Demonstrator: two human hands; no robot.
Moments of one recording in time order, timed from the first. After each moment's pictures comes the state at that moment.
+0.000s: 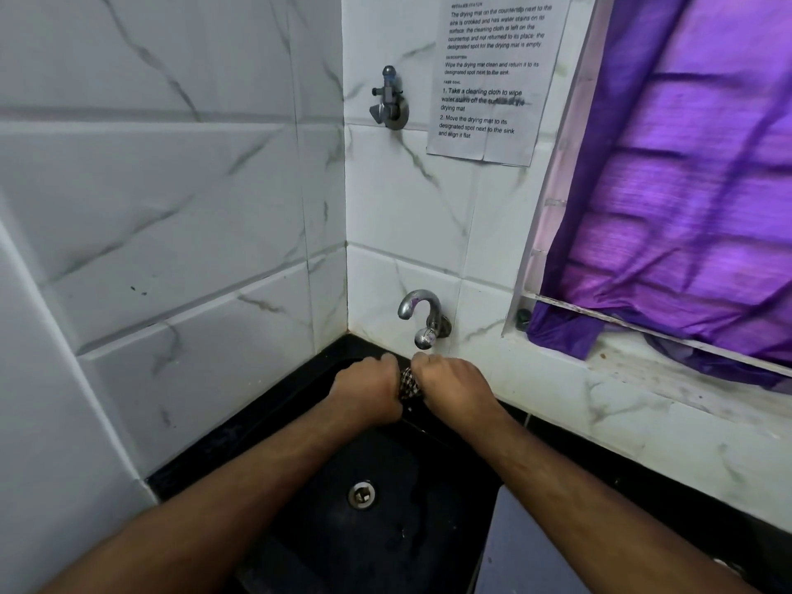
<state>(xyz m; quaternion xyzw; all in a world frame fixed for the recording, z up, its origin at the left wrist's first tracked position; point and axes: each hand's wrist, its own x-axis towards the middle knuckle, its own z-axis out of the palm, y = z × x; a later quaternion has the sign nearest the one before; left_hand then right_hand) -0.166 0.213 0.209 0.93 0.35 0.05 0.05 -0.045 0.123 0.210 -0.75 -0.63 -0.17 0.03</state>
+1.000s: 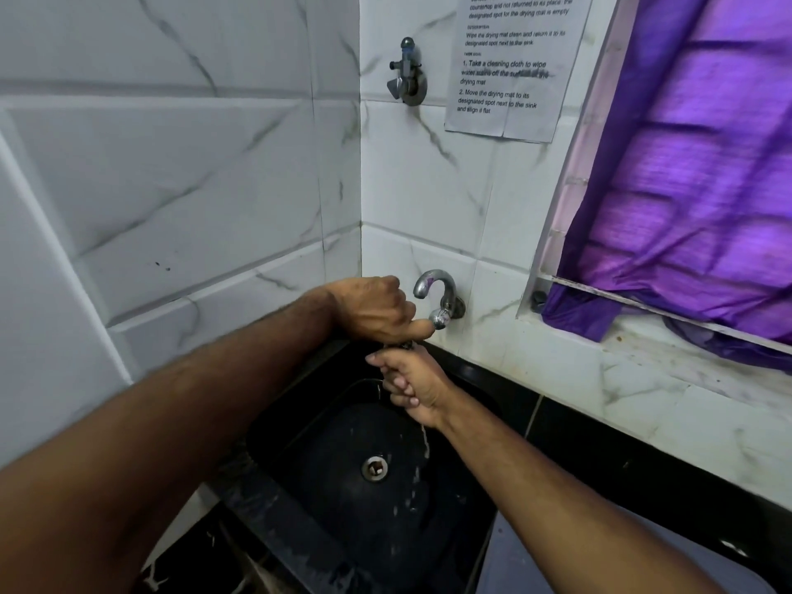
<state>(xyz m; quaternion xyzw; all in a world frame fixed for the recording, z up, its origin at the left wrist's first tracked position) -0.182 0.278 0.284 0.82 -0.22 0.14 -0.51 -0.105 0.150 0.194 -0.55 -0.29 0.52 0.58</state>
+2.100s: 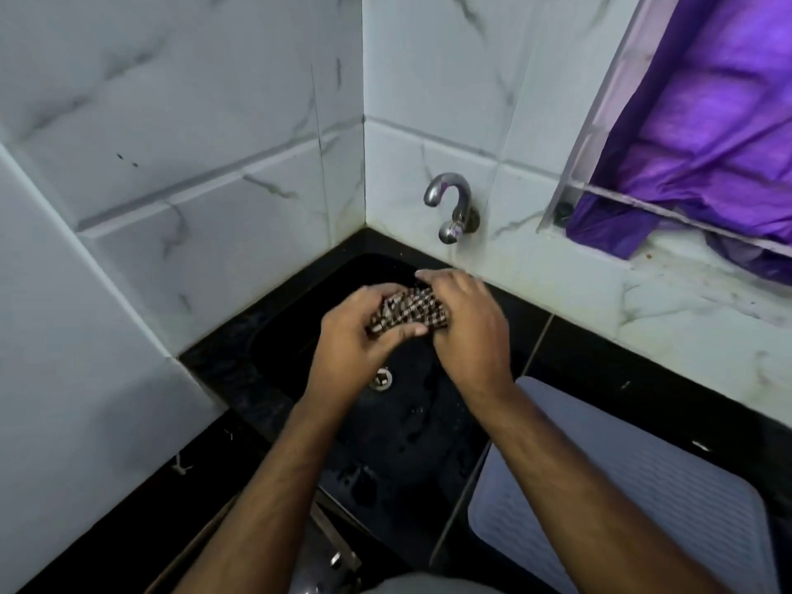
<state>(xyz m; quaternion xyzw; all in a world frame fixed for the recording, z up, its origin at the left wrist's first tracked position) -0.240 0.178 0.138 0.81 0.23 0.42 0.34 -0.092 0.093 0.150 -0.74 -0.56 -0.13 0.35</state>
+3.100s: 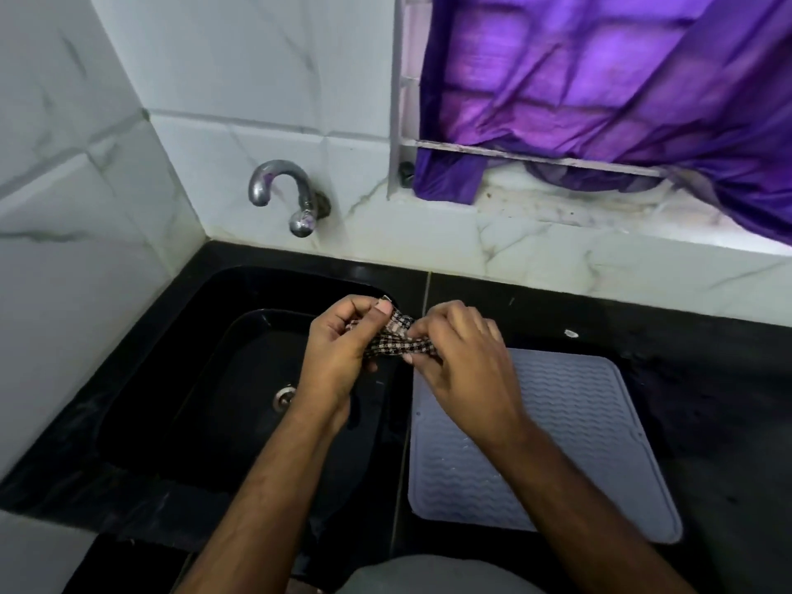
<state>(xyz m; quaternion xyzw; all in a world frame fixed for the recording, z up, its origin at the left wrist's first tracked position) -0.131 0.121 0.142 0.60 0.21 0.23 0.74 -0.055 -0.030 0.141 -0.84 -0.45 -0.16 0.26</state>
